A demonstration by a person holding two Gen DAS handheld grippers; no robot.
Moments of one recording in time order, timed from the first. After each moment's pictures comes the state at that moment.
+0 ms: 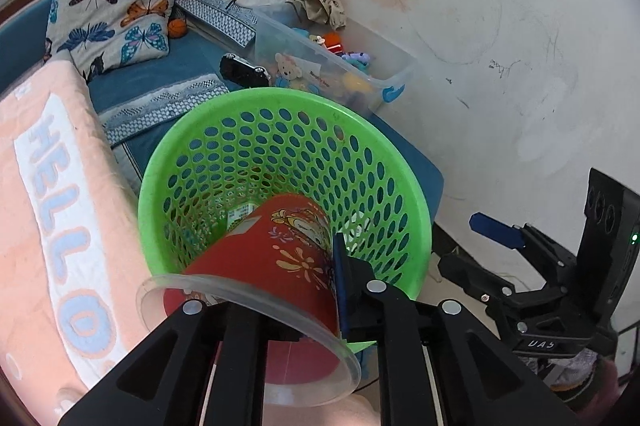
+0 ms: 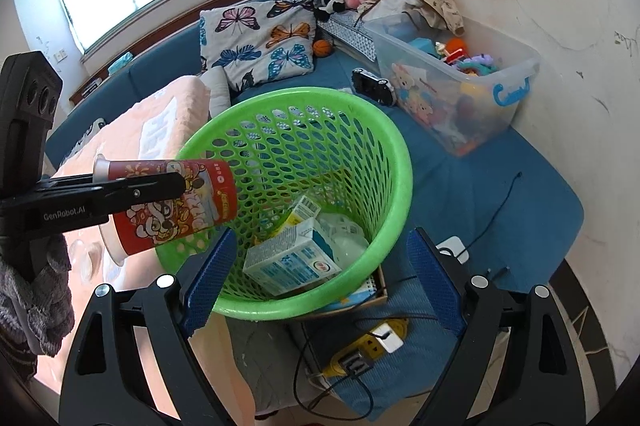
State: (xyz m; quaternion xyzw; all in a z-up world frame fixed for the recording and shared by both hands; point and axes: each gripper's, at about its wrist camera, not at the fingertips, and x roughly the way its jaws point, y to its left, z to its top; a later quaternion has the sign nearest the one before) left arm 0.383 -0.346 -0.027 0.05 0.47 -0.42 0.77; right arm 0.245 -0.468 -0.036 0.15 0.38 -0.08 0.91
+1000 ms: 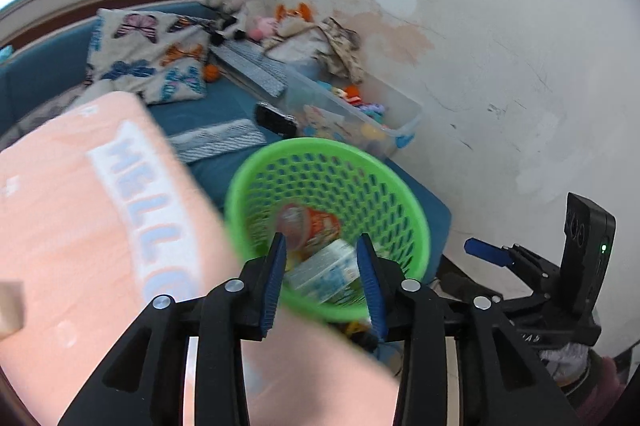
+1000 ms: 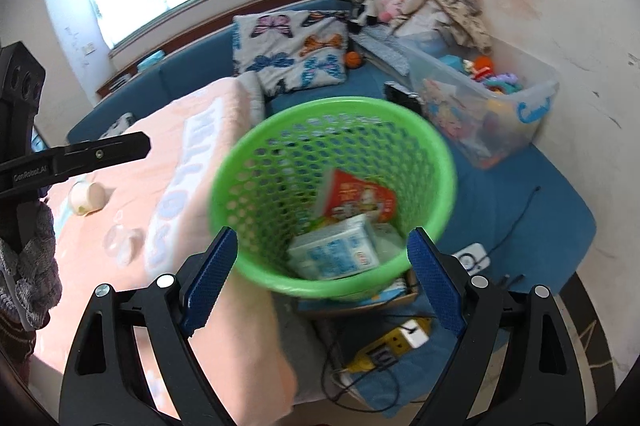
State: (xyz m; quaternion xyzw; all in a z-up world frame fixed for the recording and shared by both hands) left arm 0.351 -0.244 0.030 0.02 0.40 -0.39 0.83; right arm 0.226 -0.415 -0.011 0.13 0.36 -0.02 0.92
